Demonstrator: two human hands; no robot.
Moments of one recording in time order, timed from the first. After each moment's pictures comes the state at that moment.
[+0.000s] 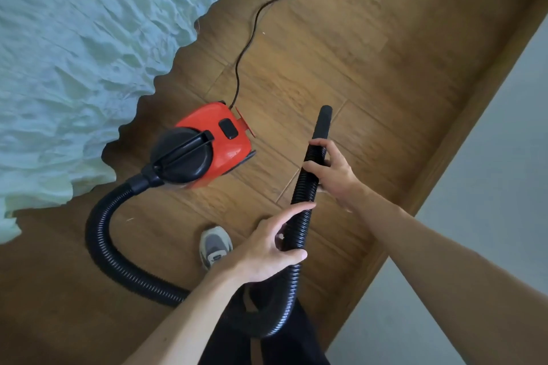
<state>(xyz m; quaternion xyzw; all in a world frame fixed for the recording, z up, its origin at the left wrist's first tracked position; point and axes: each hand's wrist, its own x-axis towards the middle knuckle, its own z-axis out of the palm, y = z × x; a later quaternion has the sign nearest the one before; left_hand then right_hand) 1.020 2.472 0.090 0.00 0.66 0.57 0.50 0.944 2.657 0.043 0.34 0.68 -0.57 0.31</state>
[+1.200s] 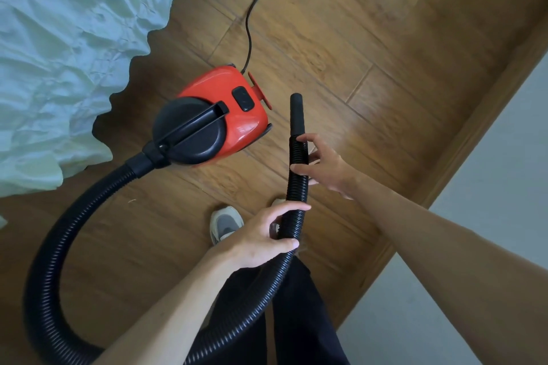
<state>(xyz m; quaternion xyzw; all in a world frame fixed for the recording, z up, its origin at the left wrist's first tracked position) 1.025 2.411 0.018 -0.05 0.58 0.56 0.59 0.956 2.604 -0.030 0.25 0.72 -0.48 0.44</state>
